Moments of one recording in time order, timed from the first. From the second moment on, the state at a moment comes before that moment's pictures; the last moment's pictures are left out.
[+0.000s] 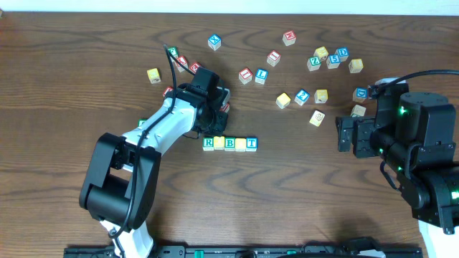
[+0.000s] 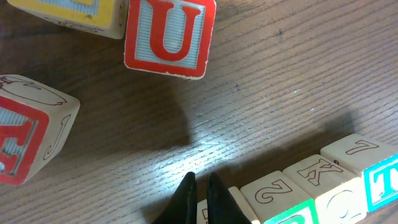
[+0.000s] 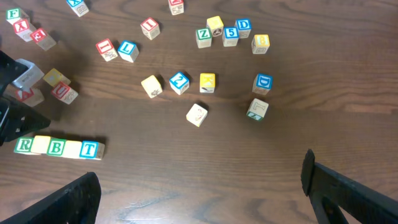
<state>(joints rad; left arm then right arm) -0.39 1.89 1.21 -0.62 0.23 -0.06 0.14 1.01 1.33 -1.10 0.05 0.04</state>
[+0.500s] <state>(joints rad) -0.39 1.89 1.21 -0.66 0.23 -0.07 0.14 1.01 1.33 -1.10 0.05 0.04</state>
